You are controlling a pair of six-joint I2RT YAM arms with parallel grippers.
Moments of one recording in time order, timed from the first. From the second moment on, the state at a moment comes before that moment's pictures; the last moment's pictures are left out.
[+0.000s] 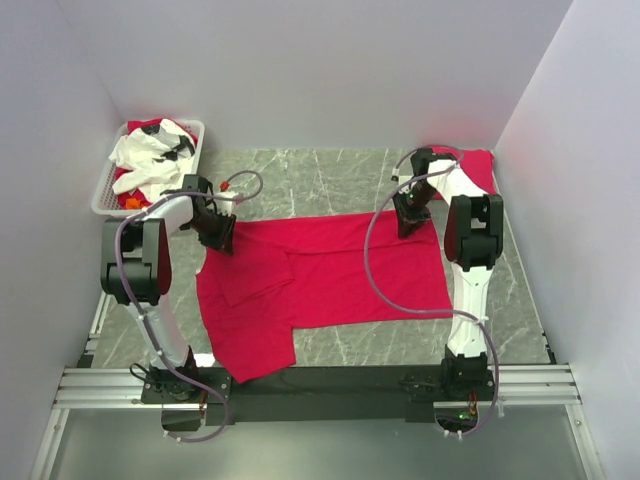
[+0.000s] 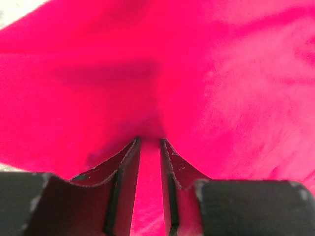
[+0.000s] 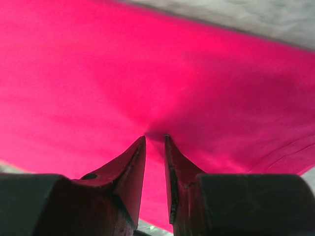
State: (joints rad) left arm -0.01 1.88 1.24 -0.67 0.39 0.35; right arm 0.06 2.29 1.90 -1.14 -0.31 -0.19
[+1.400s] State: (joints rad) left arm 0.22 1.51 1.01 -0.98 0.62 1.05; right arm 0.20 1.56 1.07 -0.97 -0.14 -0.55
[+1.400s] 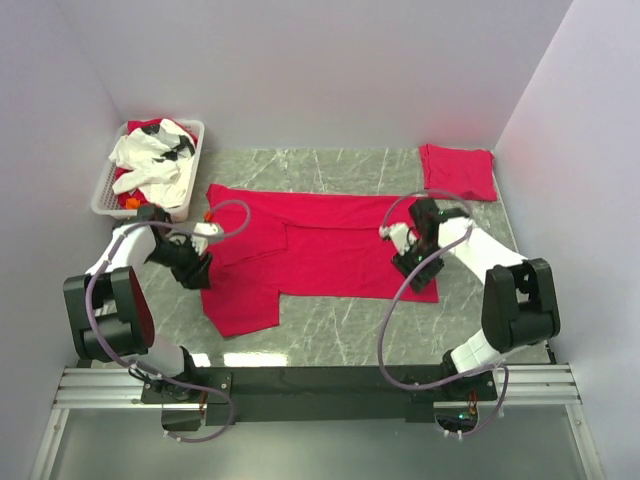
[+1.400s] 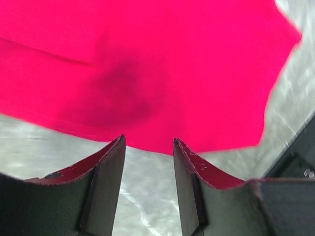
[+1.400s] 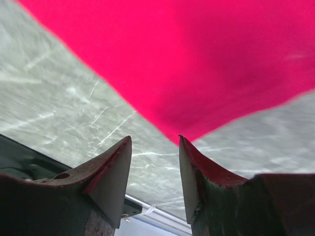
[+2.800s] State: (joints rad) left arm 0.10 1.31 0.63 -0.70 0.45 1.30; right arm 0.30 1.49 0.75 -0.73 0.11 -0.62
